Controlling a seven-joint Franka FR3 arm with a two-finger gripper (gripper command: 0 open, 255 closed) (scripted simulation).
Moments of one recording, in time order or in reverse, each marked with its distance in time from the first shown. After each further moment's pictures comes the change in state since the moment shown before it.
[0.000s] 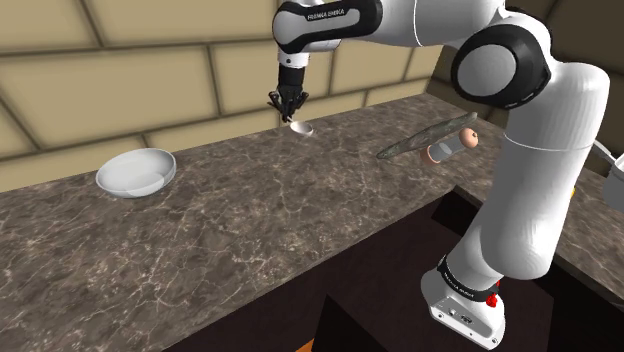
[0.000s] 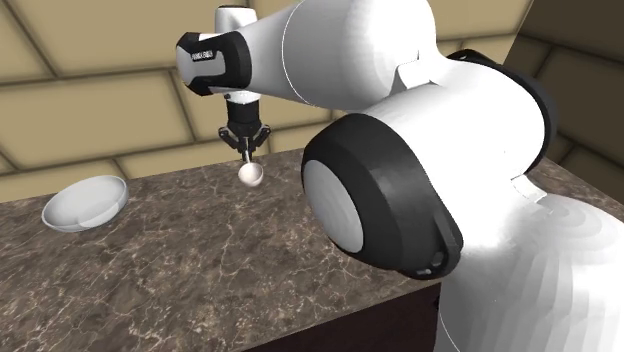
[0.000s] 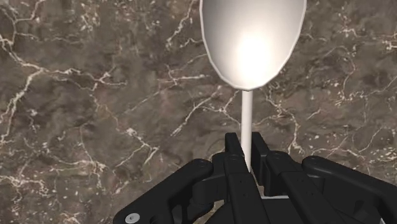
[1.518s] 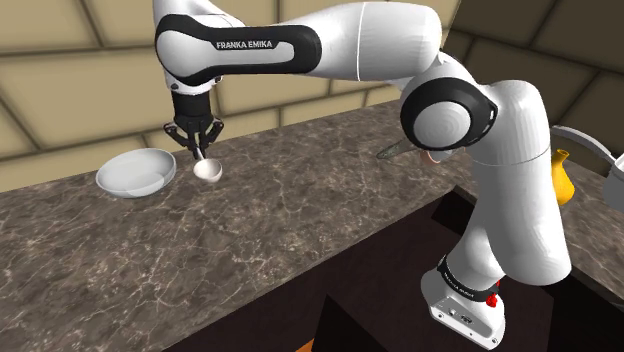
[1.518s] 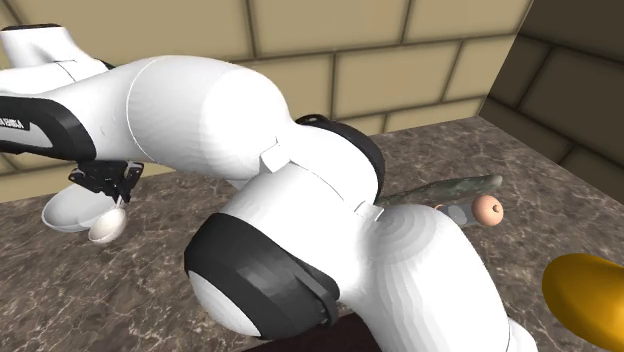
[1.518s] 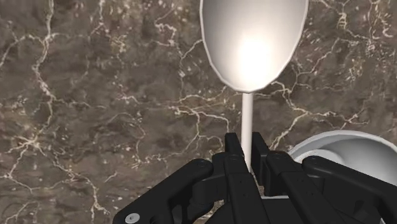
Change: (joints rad) arm 0.314 0.289 0.135 0.437 -0.056 -0.096 0.473
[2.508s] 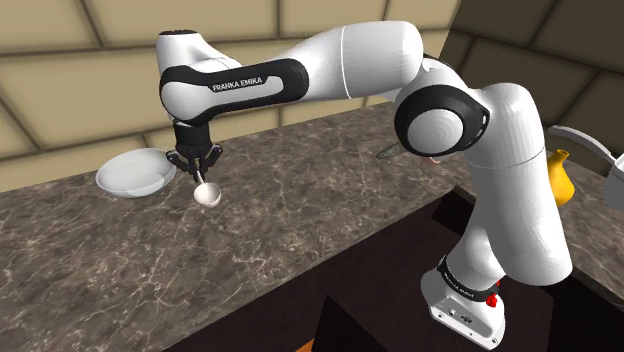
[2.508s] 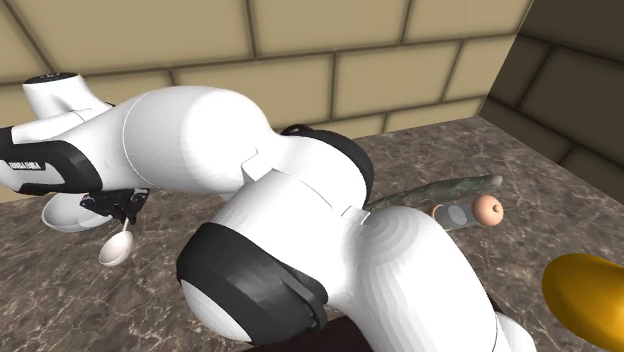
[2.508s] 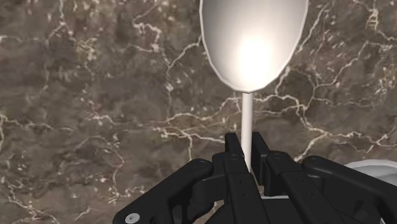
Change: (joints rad) arm 0.019 0.036 0.004 -0.117 0.001 0.154 0.009
